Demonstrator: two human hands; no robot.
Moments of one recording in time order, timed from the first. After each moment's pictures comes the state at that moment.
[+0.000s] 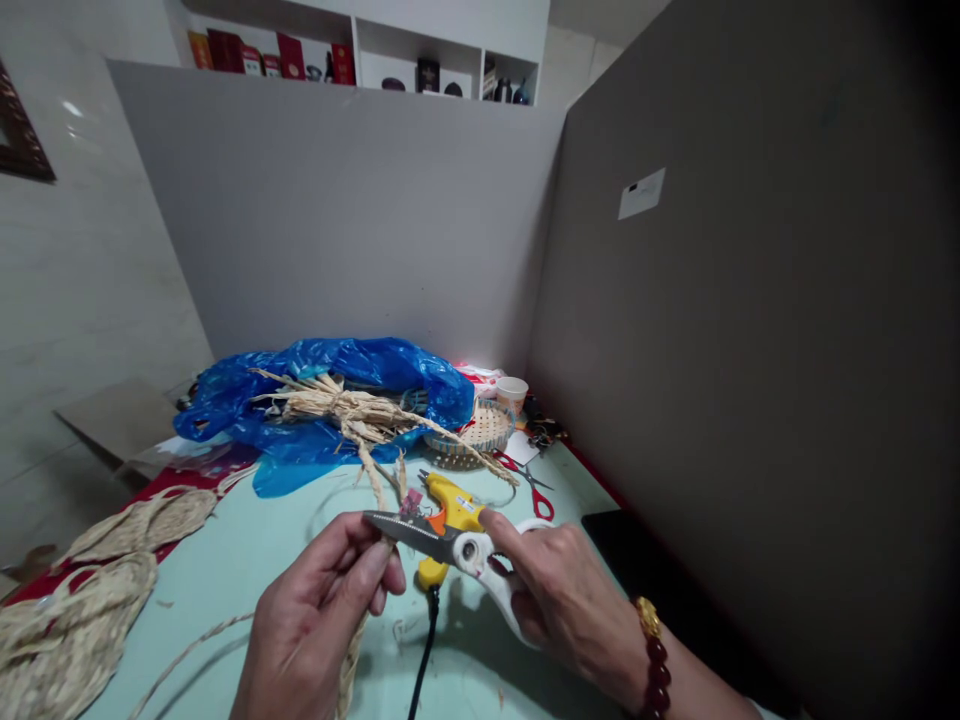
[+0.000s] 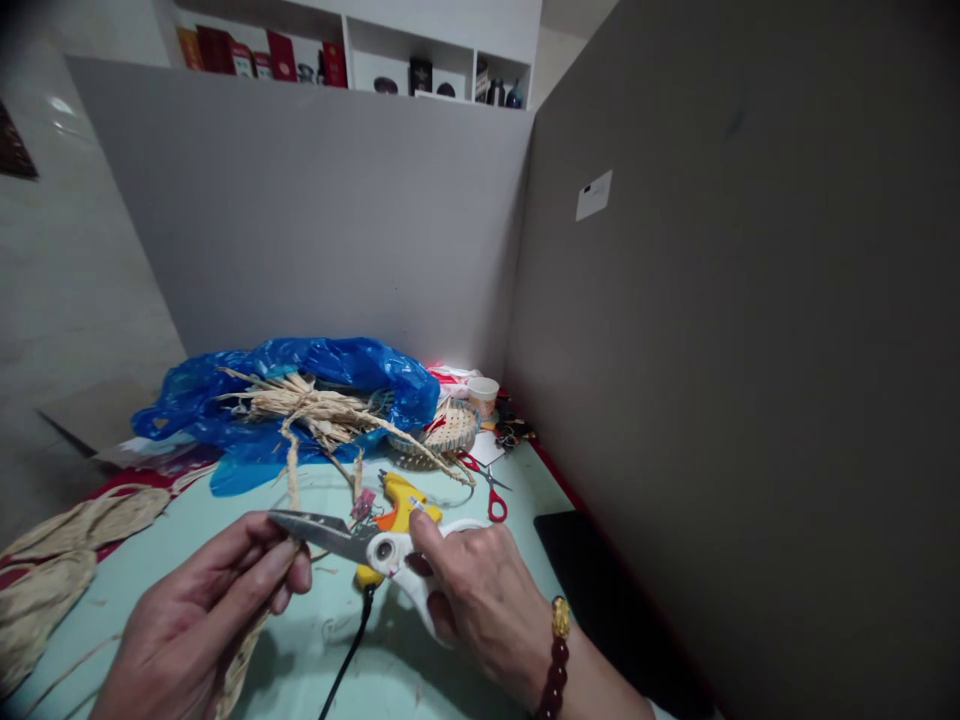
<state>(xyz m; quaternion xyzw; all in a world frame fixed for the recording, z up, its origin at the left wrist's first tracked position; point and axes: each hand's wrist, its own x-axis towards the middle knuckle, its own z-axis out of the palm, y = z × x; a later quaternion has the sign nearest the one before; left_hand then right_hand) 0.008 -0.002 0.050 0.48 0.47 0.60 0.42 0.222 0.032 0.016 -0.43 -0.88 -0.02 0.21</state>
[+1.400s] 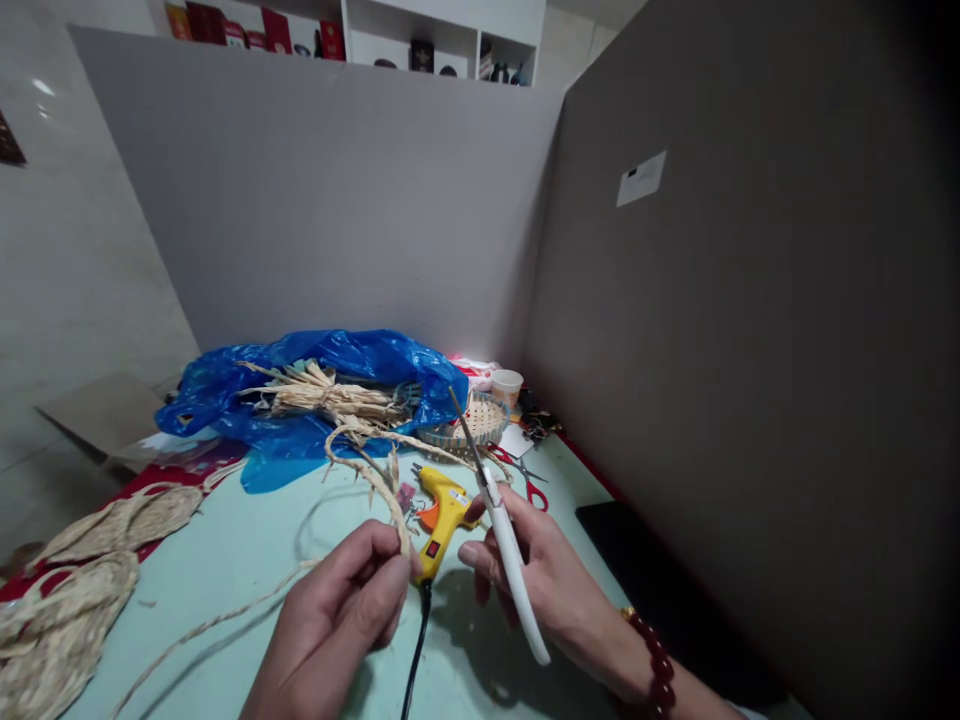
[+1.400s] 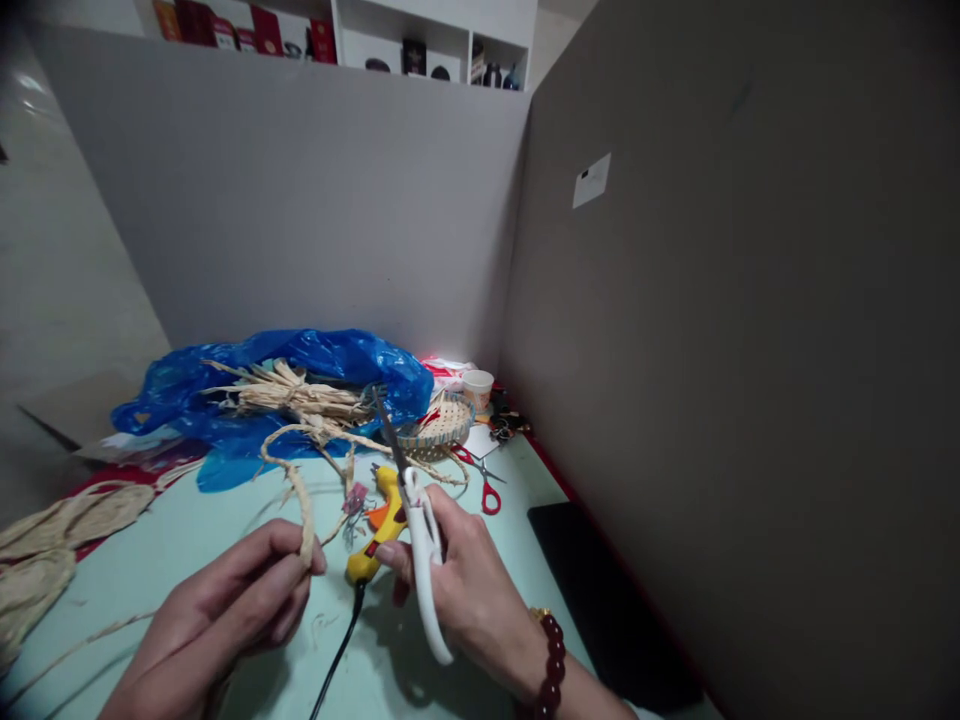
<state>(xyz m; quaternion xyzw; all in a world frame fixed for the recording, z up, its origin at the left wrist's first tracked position) 0.013 -0.004 0.050 0.51 0.47 0.50 0.52 0.202 0.029 0.029 -0.45 -0.64 0.48 0.40</state>
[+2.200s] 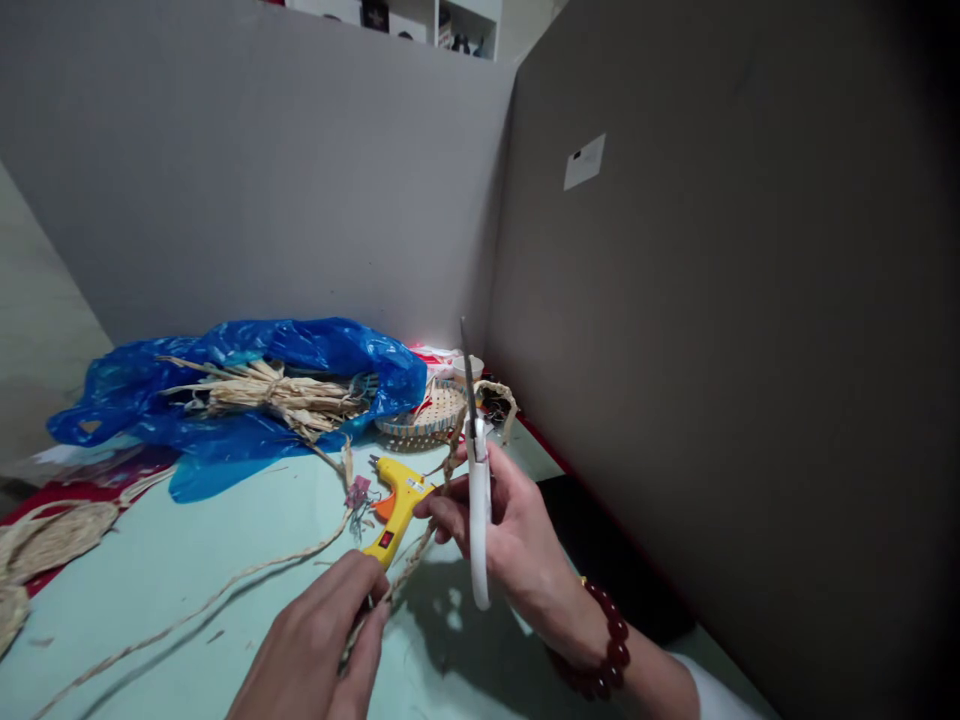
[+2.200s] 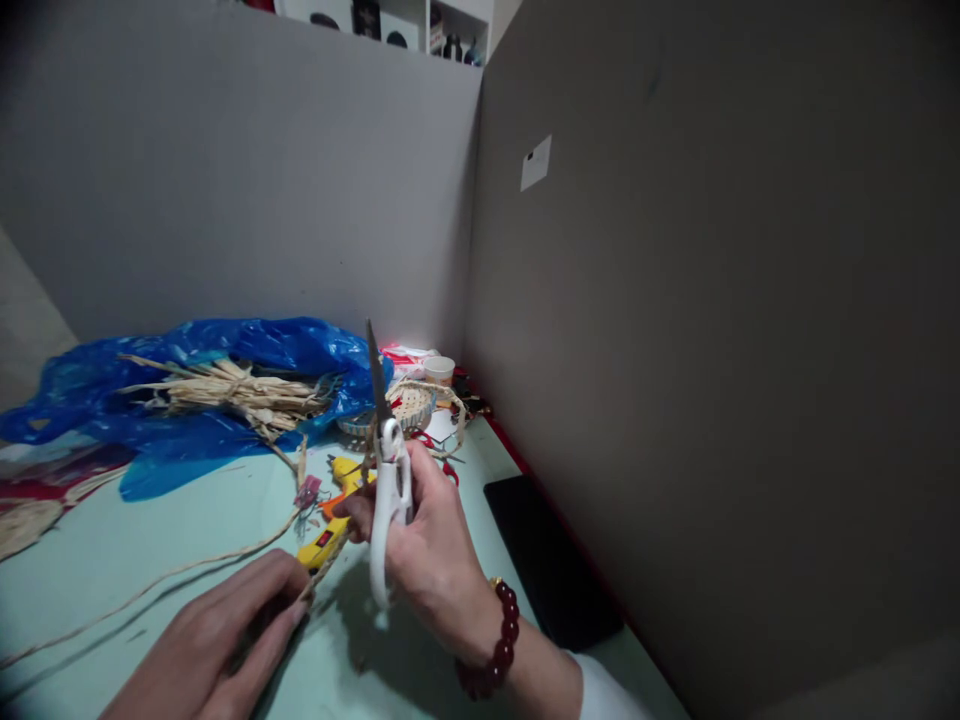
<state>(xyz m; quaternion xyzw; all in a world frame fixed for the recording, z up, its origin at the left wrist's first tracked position) 0.020 0.003 0.014 0.76 0.51 0.31 0.26 0.199 0.025 0.044 -0.41 -0.54 0.47 0.57</state>
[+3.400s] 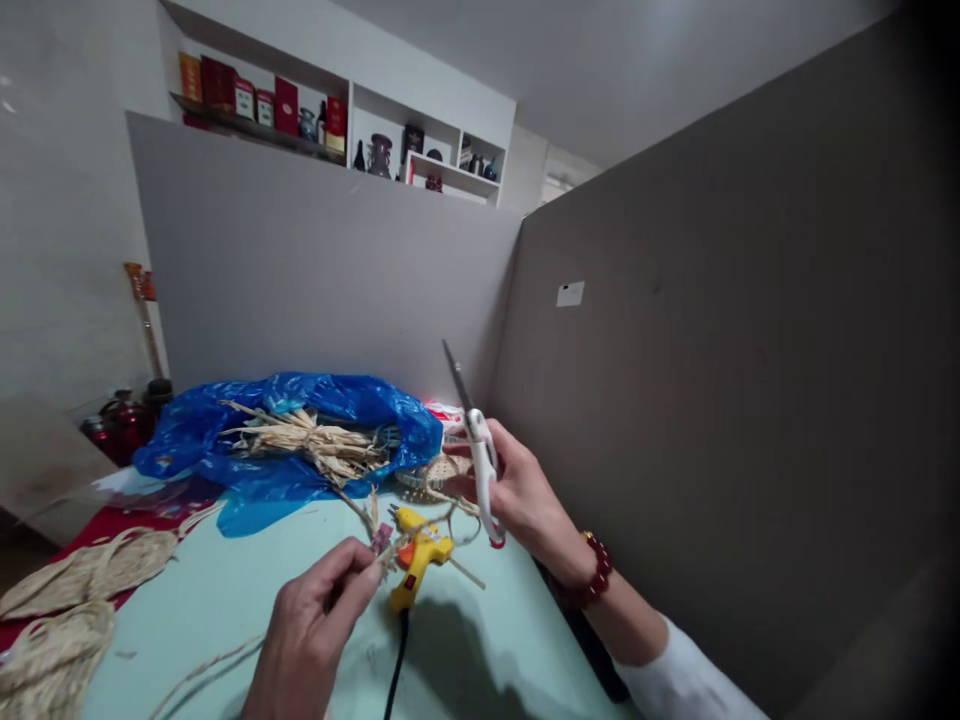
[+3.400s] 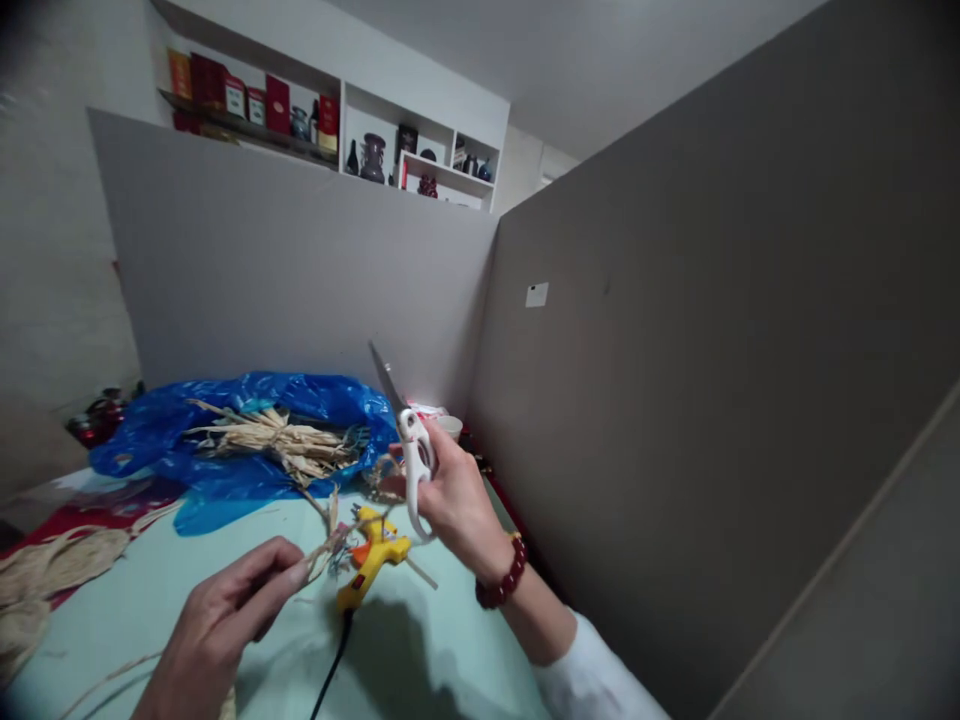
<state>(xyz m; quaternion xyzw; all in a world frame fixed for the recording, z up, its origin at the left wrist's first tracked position) -0.004 0.004 0.063 0.60 0.50 0.49 0.38 0.197 0.049 0.130 -0.43 -0.69 0.28 0.51</state>
